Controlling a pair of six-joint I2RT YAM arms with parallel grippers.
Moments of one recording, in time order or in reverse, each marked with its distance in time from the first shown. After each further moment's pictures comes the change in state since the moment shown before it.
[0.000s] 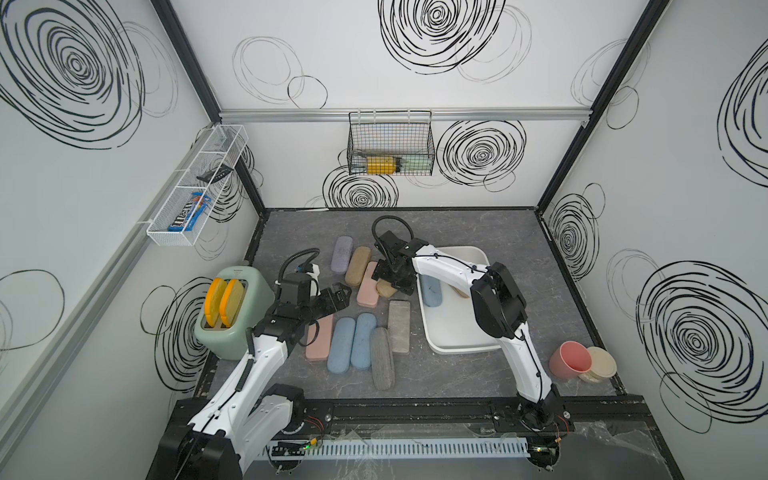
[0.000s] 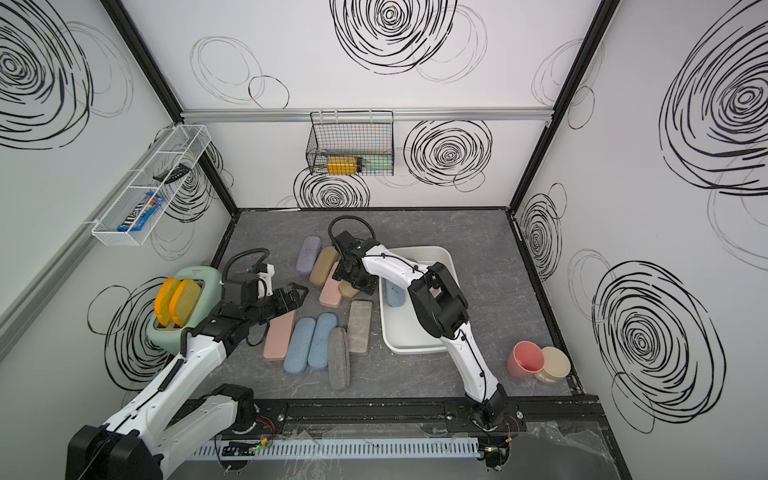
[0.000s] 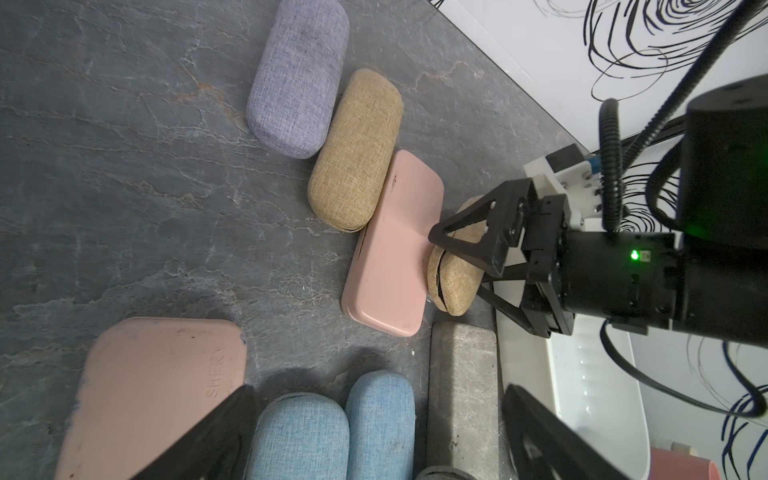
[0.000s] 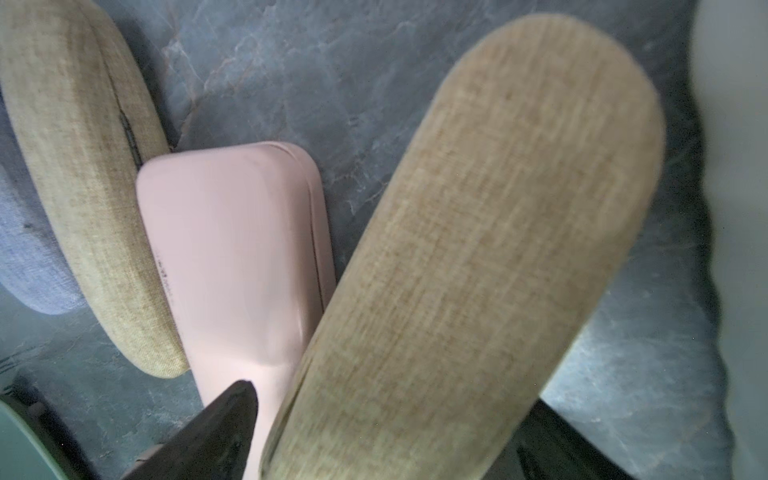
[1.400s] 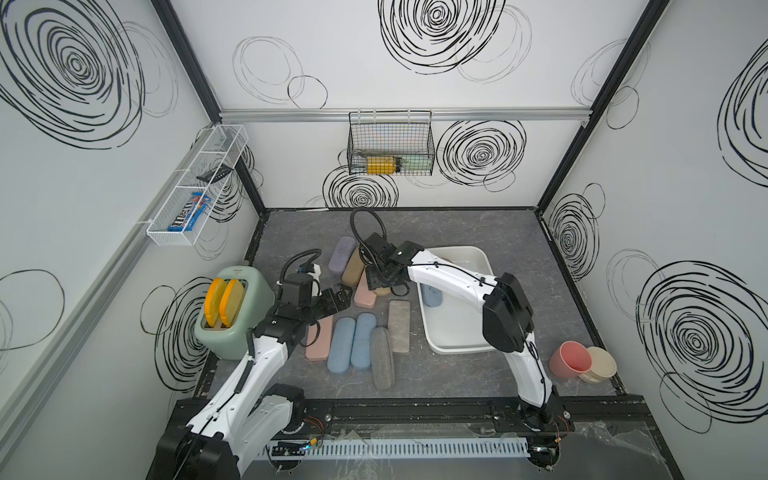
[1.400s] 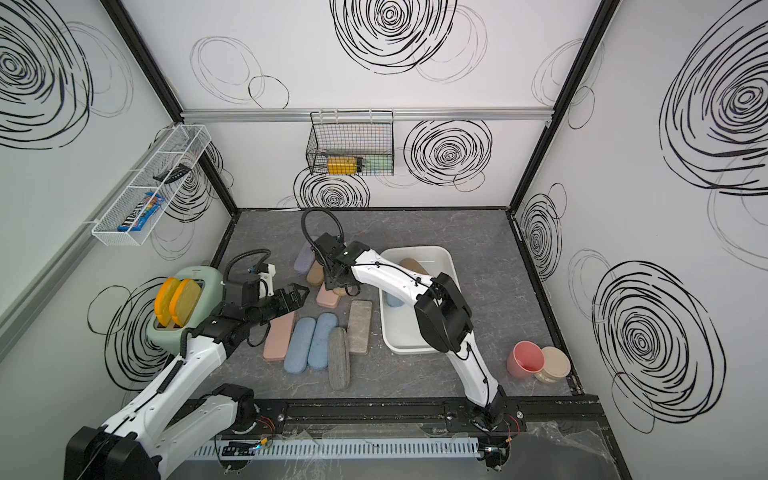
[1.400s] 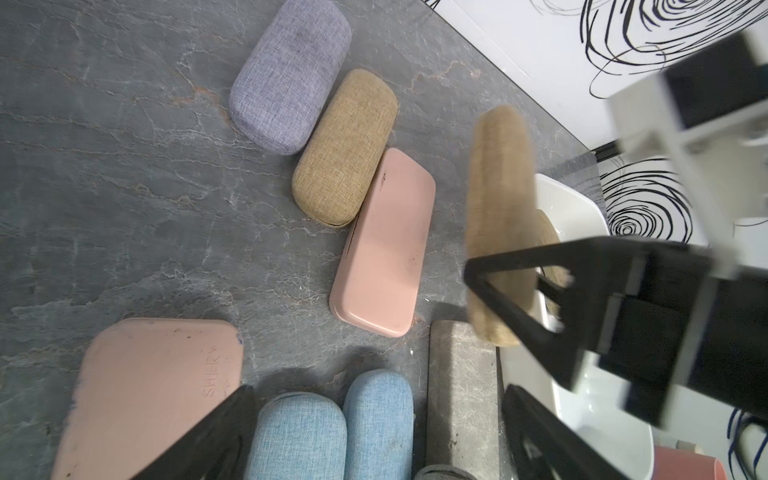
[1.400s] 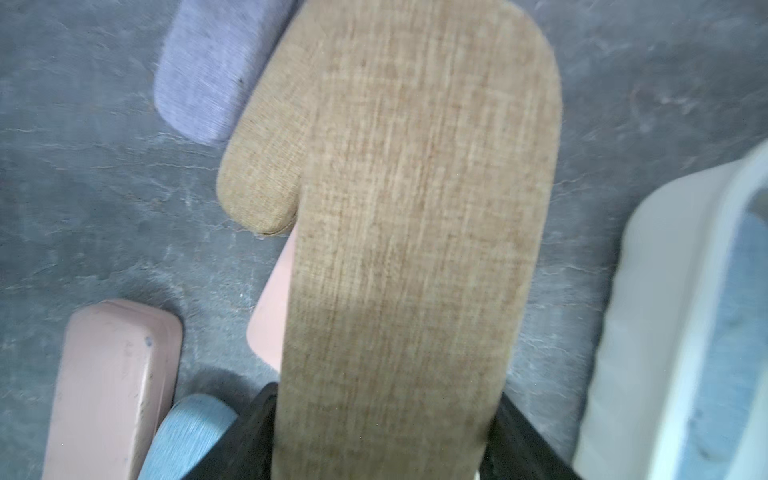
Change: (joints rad) left arm -0.022 -0.010 0.000 -0.002 -0.020 -0.001; right arm 0.130 -0.154 0.021 -0.046 0.215 -0.491
